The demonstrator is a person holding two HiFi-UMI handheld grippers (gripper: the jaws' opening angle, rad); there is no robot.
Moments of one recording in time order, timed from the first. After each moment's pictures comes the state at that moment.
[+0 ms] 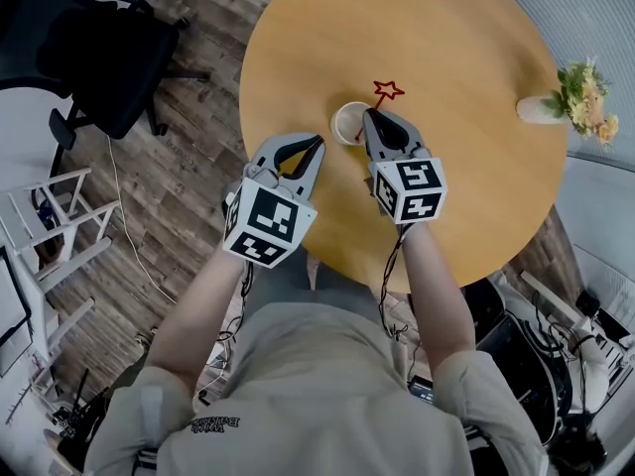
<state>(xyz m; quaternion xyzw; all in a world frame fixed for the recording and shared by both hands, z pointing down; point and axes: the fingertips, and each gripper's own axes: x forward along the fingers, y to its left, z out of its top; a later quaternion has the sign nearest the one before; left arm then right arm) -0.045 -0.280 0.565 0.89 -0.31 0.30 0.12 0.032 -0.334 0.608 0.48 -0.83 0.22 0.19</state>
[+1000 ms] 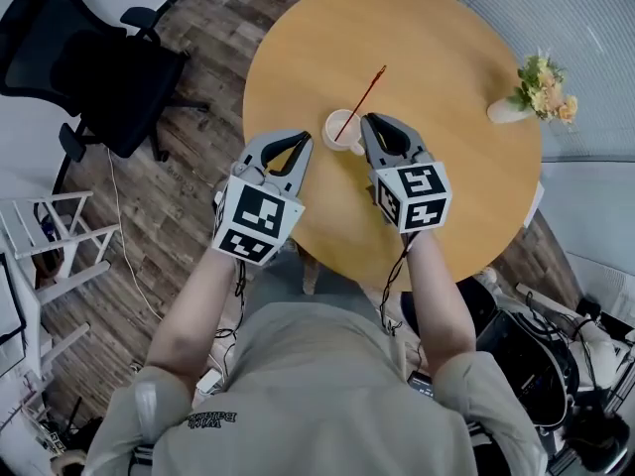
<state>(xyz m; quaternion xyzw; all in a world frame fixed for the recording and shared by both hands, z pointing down) -0.054 -0.269 0.477 0.90 -0.34 0.26 0.07 0.038 -0.308 0.497 0.48 -0.84 0.16 0.18</state>
